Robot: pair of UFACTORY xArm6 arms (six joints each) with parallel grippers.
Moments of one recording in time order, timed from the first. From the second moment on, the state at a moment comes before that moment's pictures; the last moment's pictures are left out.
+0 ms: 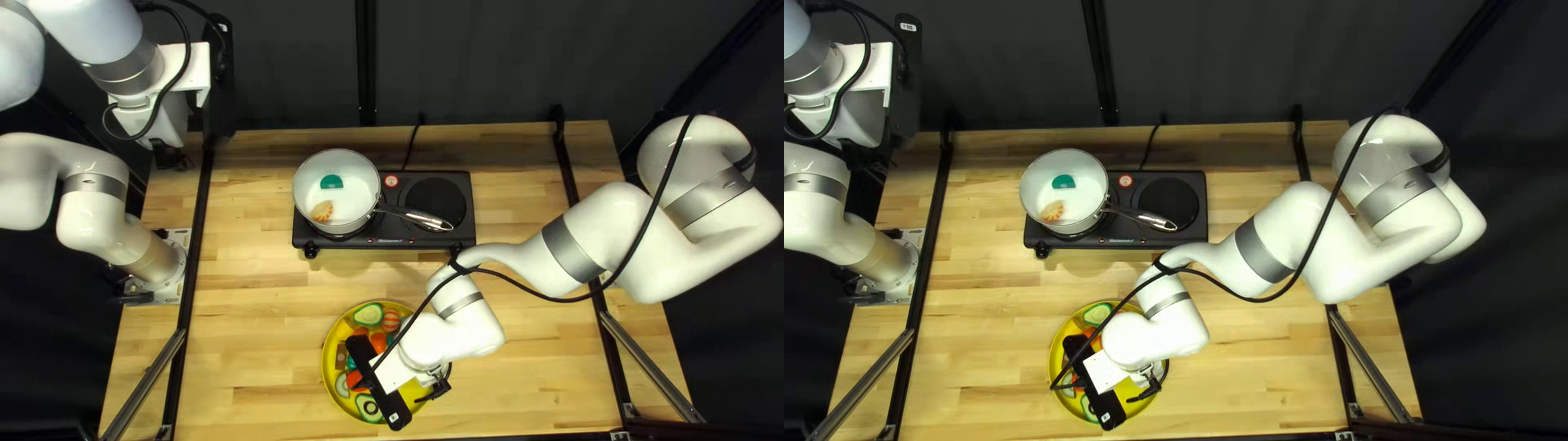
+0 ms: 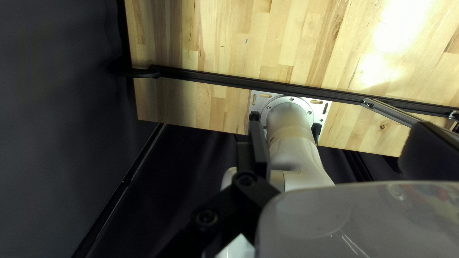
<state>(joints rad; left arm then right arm) 0.07 -0.73 -1.14 0.12 1.92 0.01 0.46 0.52 -1.30 0.03 0.81 -0.09</state>
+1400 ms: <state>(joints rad) 0.07 -0.73 -1.14 0.12 1.92 0.01 0.28 0.38 -1.67 -0.23 1.34 -0.22</state>
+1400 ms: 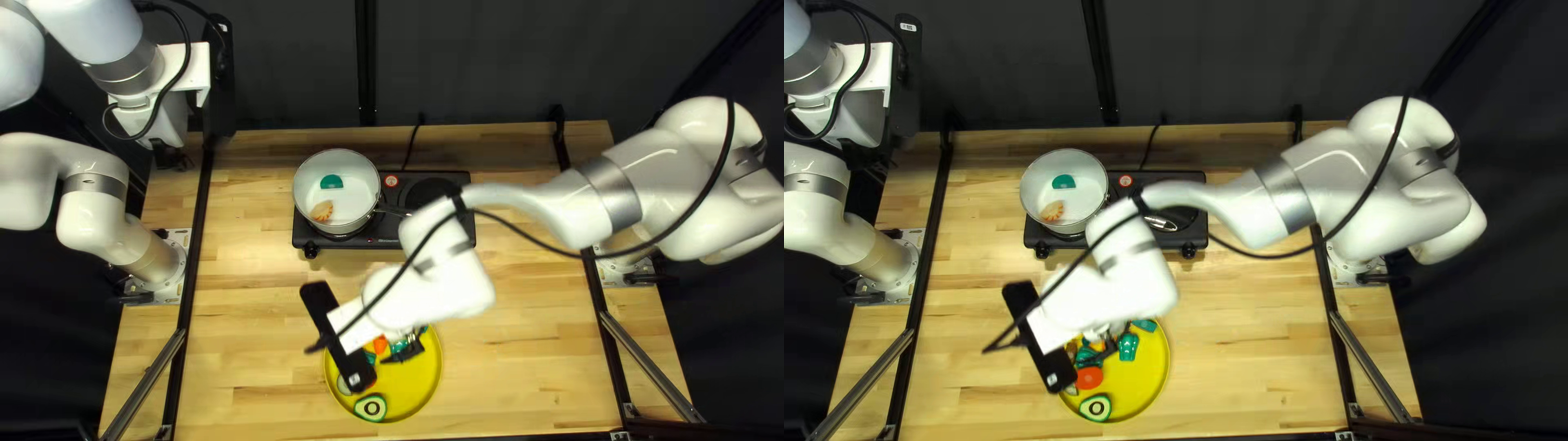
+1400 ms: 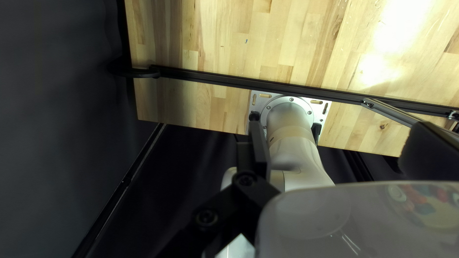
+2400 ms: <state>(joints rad) 0.07 -0.73 -1.14 0.12 1.92 0.01 0.08 0.44 -1.72 -0.38 1.20 -0.63</state>
